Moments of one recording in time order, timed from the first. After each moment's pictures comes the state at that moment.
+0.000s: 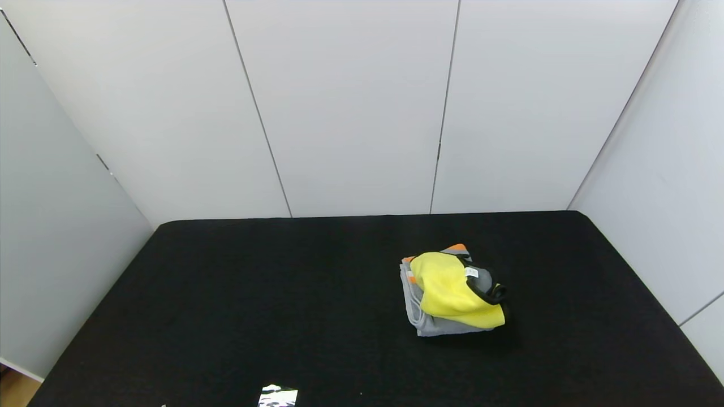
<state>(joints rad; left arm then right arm) -0.13 0.28 -0.66 0.47 0.09 0.06 0.00 0.09 -0.35 0.33 0.03 0.10</state>
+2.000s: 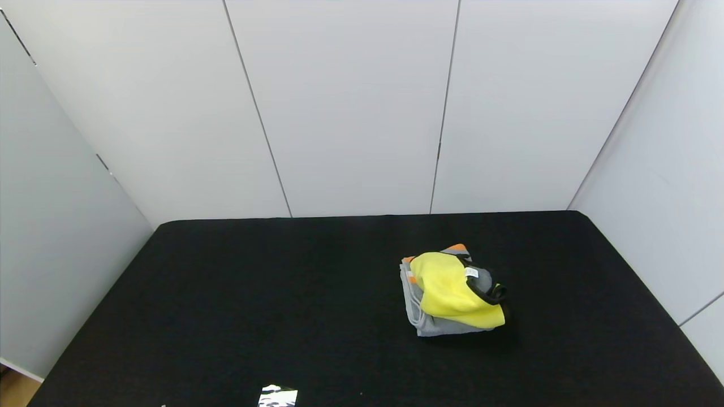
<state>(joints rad) 0.00 0.00 -0.02 -0.08 -0.08 0.06 0.00 0.00 0.00 0.01 0.00 -0.01</state>
